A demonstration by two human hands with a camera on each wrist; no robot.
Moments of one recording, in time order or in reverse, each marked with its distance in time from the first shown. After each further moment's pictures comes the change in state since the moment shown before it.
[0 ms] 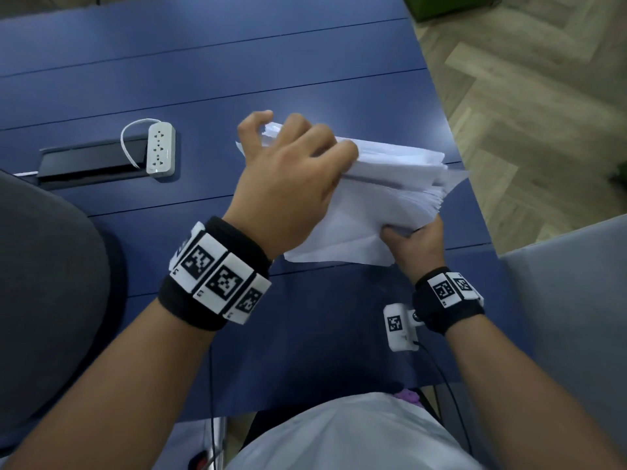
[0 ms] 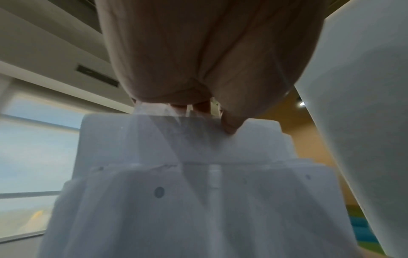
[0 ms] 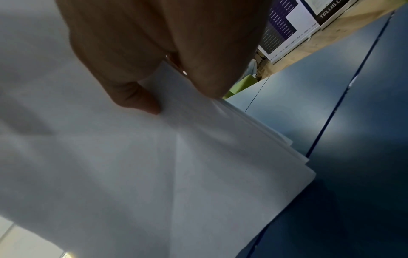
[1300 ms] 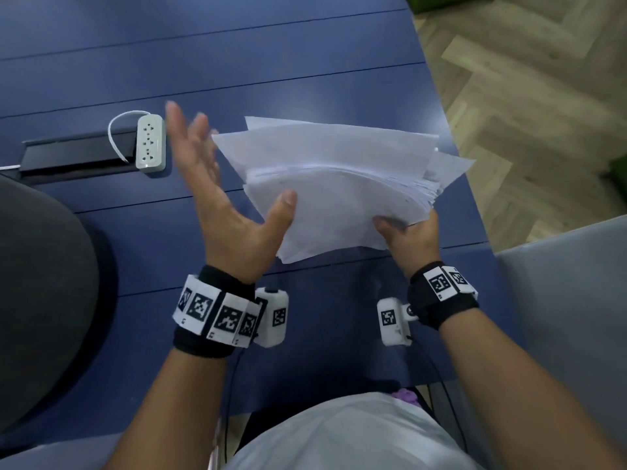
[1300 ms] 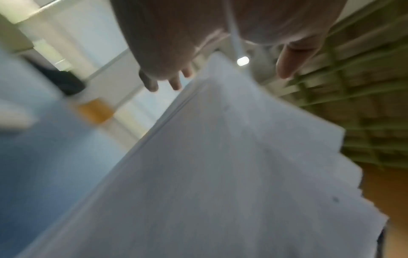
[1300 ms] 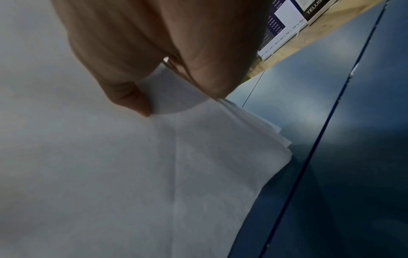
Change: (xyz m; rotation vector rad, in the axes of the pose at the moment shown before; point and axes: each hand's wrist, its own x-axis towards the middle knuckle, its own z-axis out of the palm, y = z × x) left_hand -0.051 -0.015 0.021 -0.919 0.396 -0.518; right_hand 0.009 0.000 0.006 -0.032 0.003 0.044
